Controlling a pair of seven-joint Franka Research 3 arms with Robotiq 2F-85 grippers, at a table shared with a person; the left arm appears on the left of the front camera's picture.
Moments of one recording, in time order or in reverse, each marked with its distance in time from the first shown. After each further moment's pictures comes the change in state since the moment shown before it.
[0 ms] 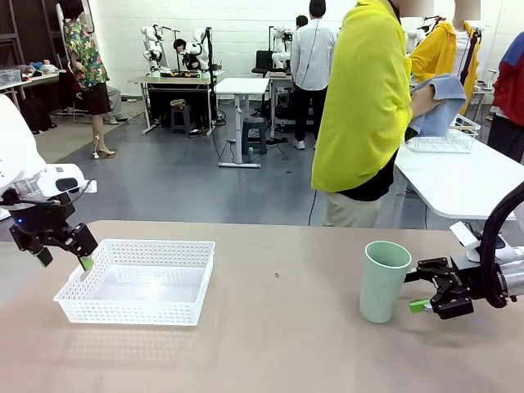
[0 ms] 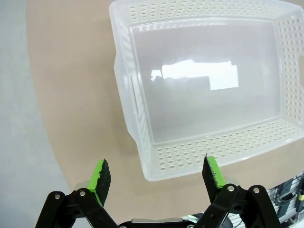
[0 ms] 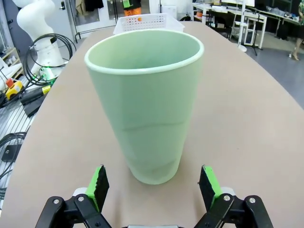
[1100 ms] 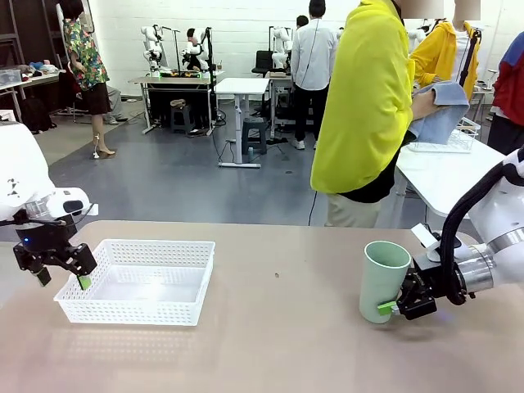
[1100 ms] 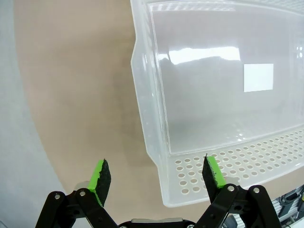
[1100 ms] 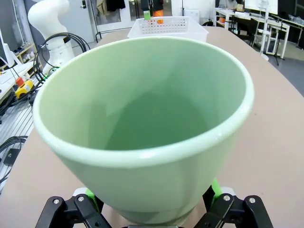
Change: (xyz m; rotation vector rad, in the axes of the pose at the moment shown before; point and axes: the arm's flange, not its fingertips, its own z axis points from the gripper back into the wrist) left arm 0.007 0.018 -0.054 0.008 0.101 0.027; right arm 0.011 -0.012 -0.067 0.125 -0.013 0.029
